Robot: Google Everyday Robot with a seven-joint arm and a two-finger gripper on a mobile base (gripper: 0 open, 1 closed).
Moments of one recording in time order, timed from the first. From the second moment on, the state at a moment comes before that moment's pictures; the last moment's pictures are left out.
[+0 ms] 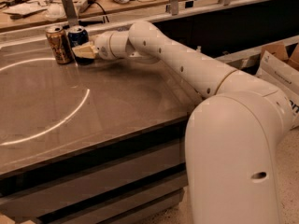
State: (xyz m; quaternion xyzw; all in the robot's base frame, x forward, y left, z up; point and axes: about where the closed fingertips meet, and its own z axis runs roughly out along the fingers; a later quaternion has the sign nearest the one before) arm 0.789 0.222 0.875 -0.43 0.66 0.32 0.53
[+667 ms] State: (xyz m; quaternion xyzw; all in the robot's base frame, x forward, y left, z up) arm 0.782 0.221 0.874 -0.45 0.66 0.31 0.51
